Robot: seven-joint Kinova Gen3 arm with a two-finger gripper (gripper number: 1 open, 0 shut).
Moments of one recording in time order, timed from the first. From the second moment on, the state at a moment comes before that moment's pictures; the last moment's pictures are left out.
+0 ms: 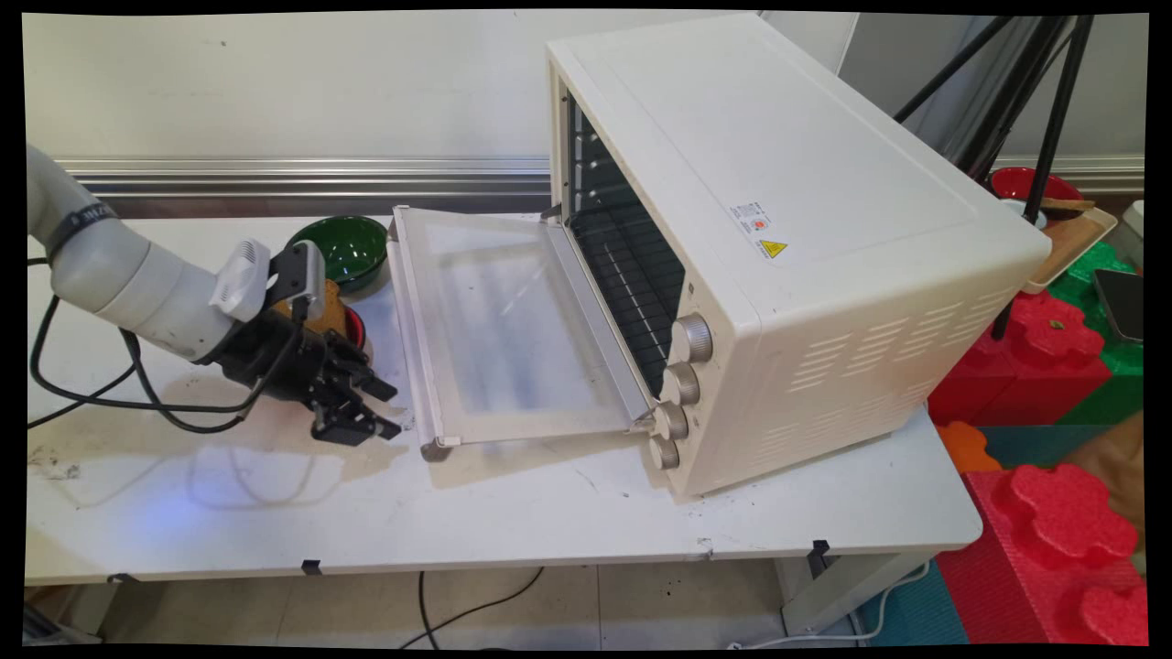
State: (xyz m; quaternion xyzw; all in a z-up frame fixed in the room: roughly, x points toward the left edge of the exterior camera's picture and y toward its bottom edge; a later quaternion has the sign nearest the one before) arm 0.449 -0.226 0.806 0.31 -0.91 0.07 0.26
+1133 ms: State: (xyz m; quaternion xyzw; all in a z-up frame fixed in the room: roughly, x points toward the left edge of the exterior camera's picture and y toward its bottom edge) arm 0.442 -0.240 0.795 0.32 -0.89 0.11 0.29
